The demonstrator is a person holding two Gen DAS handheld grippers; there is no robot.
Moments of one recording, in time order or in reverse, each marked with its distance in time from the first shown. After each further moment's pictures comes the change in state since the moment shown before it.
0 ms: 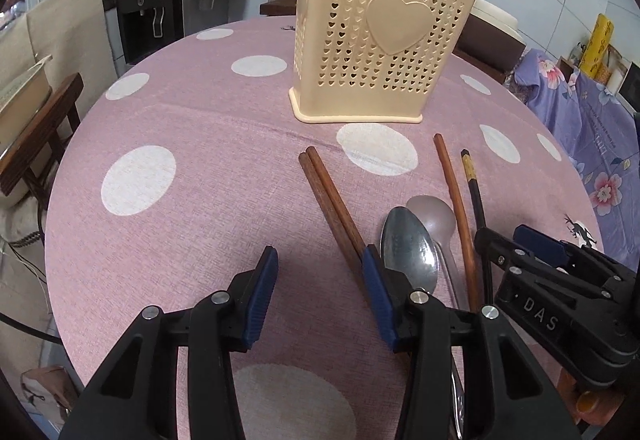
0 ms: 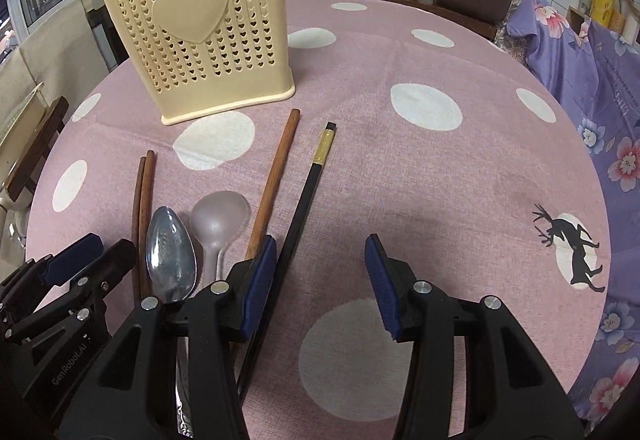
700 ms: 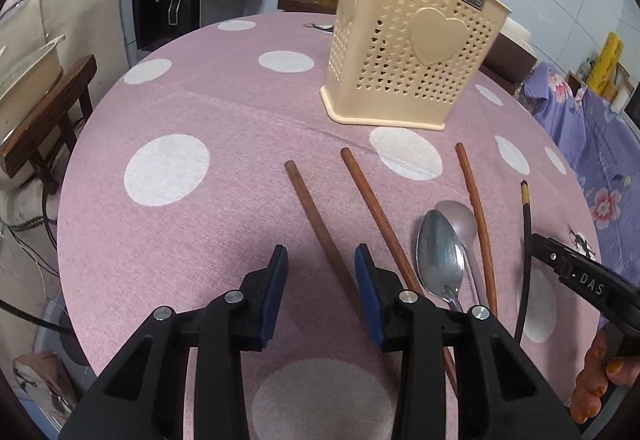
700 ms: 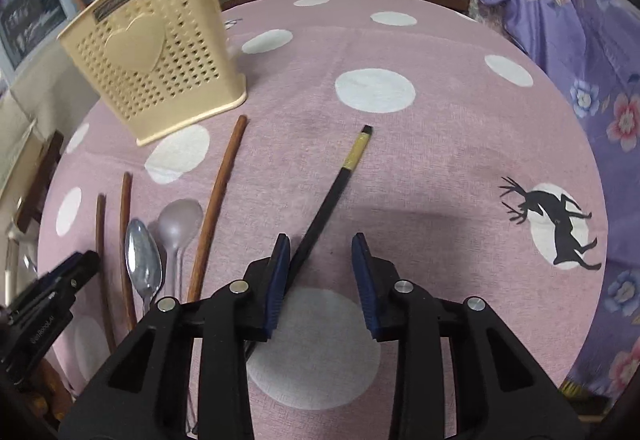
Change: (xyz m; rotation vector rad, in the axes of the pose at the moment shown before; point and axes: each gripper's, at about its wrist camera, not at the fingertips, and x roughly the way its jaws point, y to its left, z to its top) left arm -0.005 0.029 0.001 -0.062 0.012 -0.011; right arm -0.006 -0.057 0.003 0.169 0.011 0.032
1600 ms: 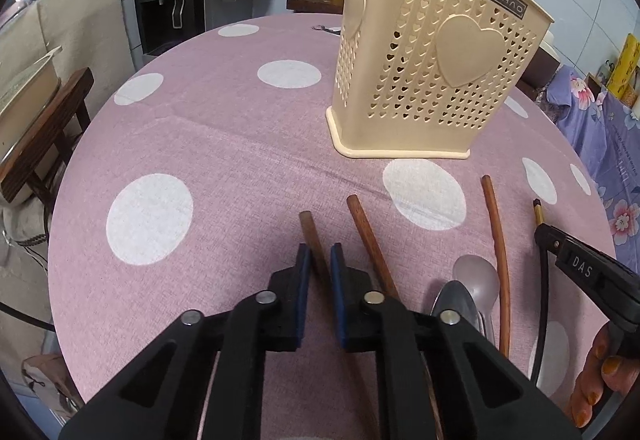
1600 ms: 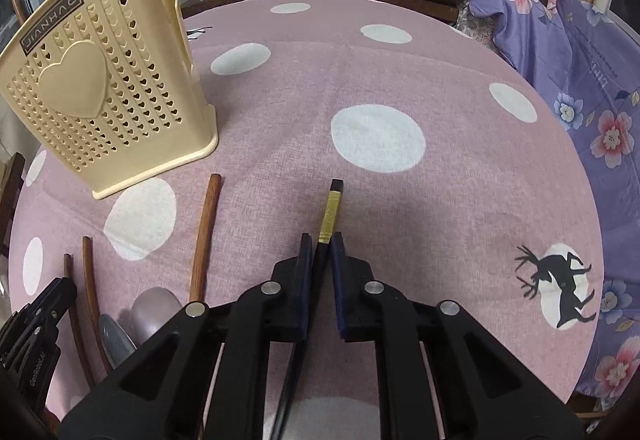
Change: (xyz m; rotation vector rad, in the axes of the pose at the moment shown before) left arm 0.027 -0.008 0.033 0.000 0.012 0.062; right arm 0.042 0.031 0.044 -0.039 0.006 -0.126
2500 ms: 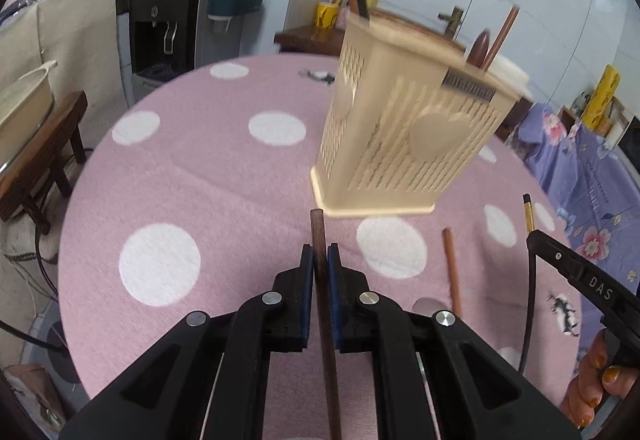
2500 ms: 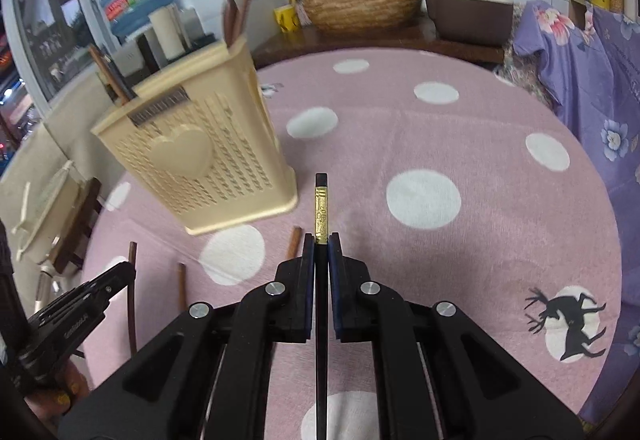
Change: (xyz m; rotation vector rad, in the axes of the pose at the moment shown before) left arm -0.043 0.009 0.028 -0.034 -0.125 -0.108; right arm -0.076 -0.017 0.016 -0.012 -0.187 0.305
